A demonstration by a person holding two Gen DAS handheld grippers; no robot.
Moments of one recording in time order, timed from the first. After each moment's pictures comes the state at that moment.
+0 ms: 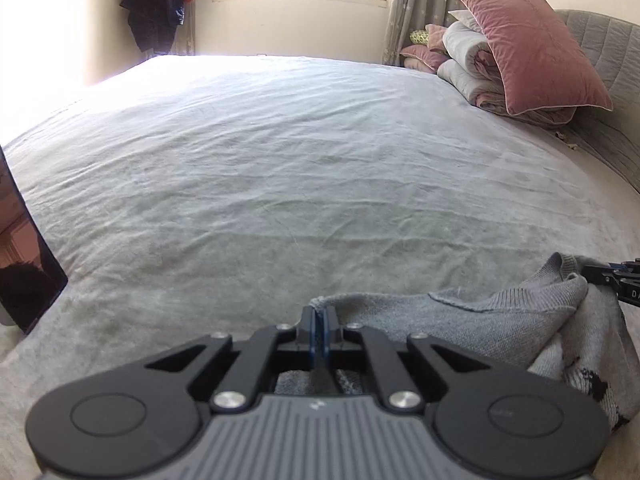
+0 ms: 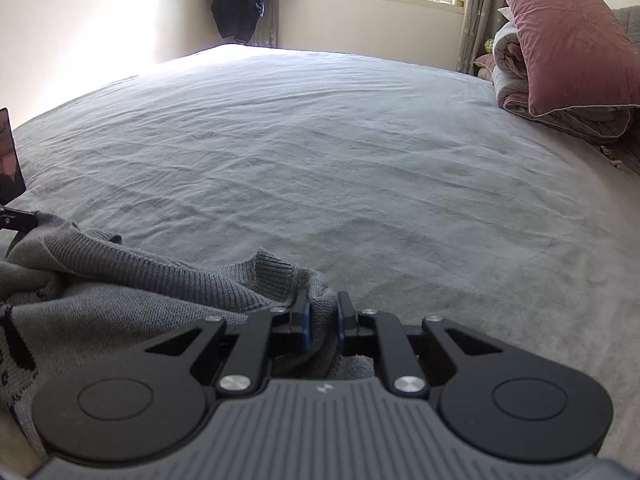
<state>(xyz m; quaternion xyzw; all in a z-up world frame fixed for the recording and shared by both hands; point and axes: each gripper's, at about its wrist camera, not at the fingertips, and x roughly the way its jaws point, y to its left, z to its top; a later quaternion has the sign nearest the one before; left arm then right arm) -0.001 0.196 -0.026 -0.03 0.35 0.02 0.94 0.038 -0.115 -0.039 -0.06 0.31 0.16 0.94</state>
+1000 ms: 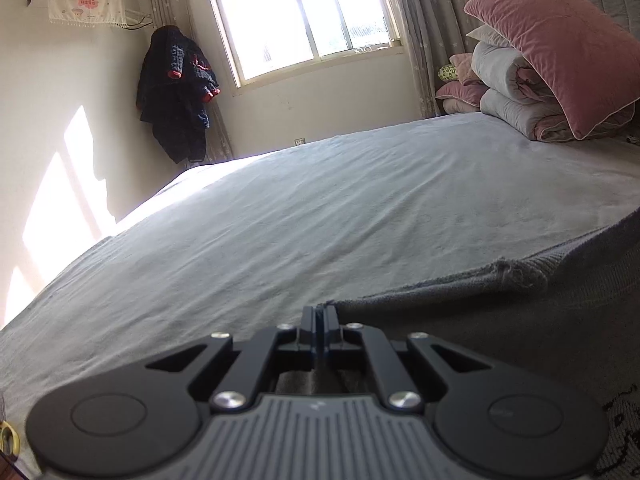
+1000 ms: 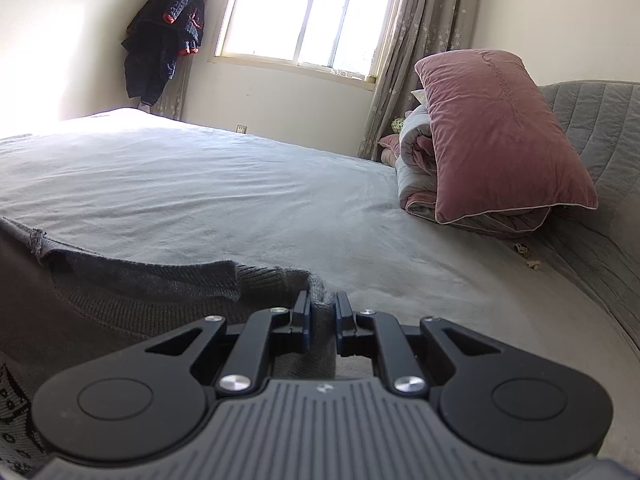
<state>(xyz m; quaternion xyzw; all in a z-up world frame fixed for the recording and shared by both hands) 0.195 0.129 -0.004 0.12 0.25 0.11 0.96 0.185 -0.119 0.011 -0.12 0.19 0.03 0.97</state>
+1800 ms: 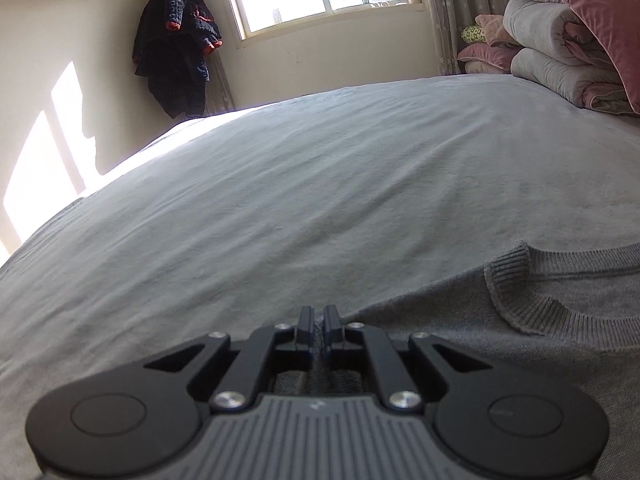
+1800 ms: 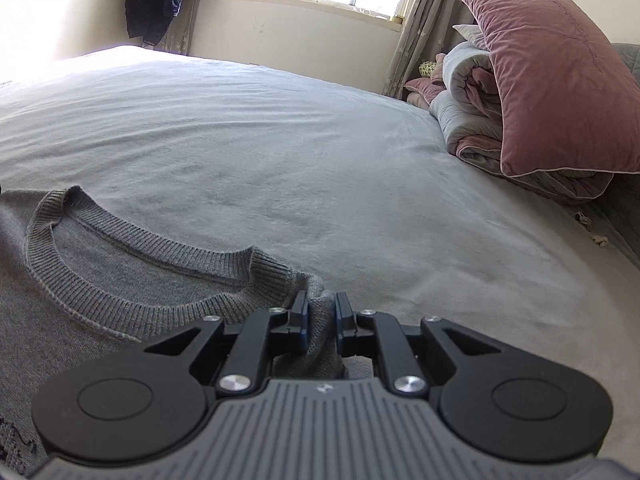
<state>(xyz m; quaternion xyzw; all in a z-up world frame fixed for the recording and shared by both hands) 0.326 0.142 -0.072 0.09 0.30 0.13 0.94 0.309 -0.092 -0.070 -0.12 0.29 0.04 0.95</state>
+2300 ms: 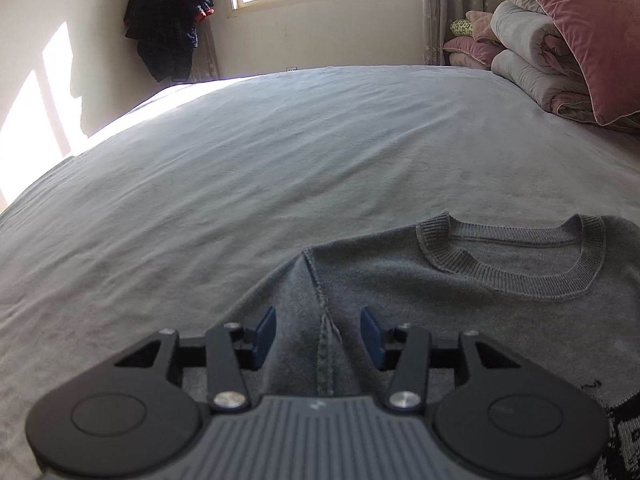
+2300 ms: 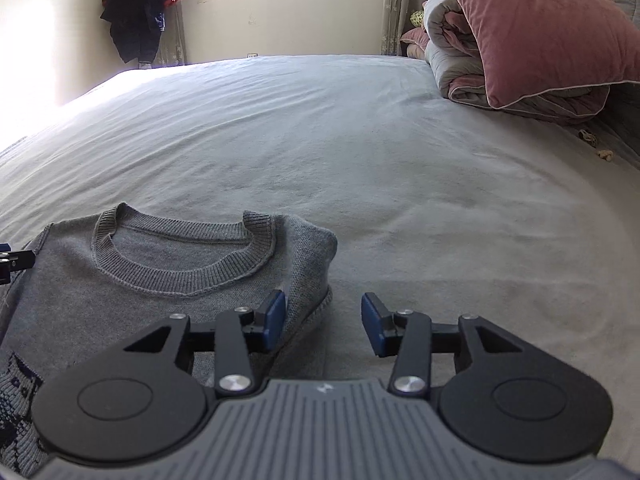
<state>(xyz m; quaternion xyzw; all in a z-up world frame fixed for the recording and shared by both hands) 0.250 0.132 -0.037 0.03 0.36 0.09 0.93 0.253 -0.143 -0.036 0.00 0.35 0.07 0.93</state>
